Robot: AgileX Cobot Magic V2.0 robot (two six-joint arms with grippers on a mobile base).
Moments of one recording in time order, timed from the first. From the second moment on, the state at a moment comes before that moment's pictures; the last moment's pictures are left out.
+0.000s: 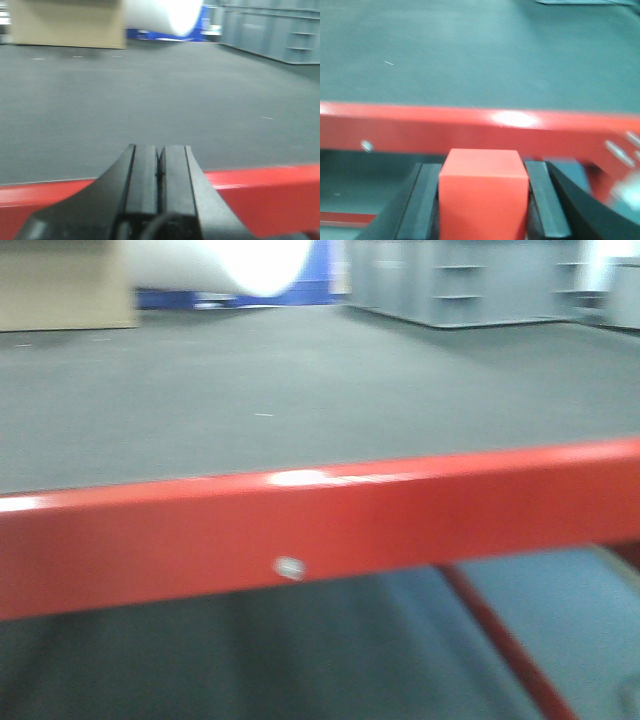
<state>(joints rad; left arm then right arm) -0.10 -0.01 0.03 0.00 0.01 -0.04 0.29 0.14 -0.53 -0.14 0.74 0.15</state>
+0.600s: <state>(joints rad) -0.10 -0.01 0.03 0.00 0.01 -0.04 0.29 0.14 -0.53 -0.14 0.74 0.15</state>
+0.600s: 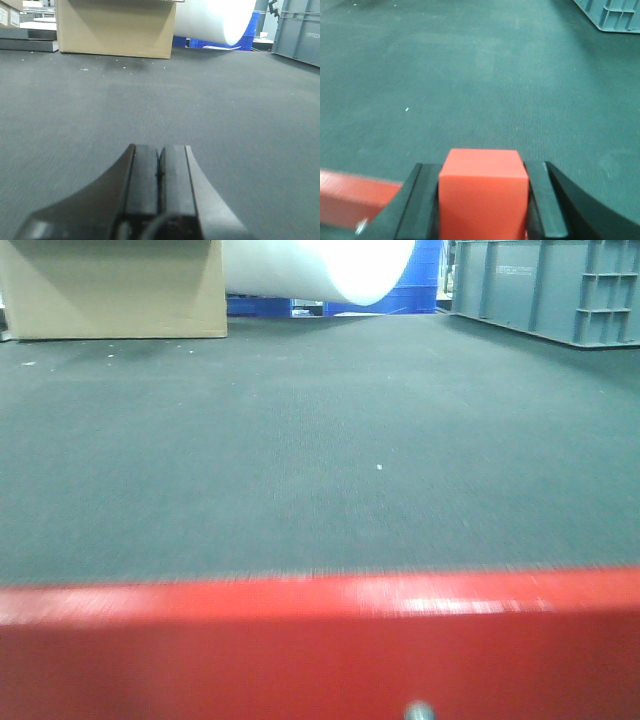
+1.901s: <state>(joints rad) -0.10 -0.01 0.03 0.00 0.01 -0.04 0.29 0.14 -0.53 -0.14 0.74 0.15</state>
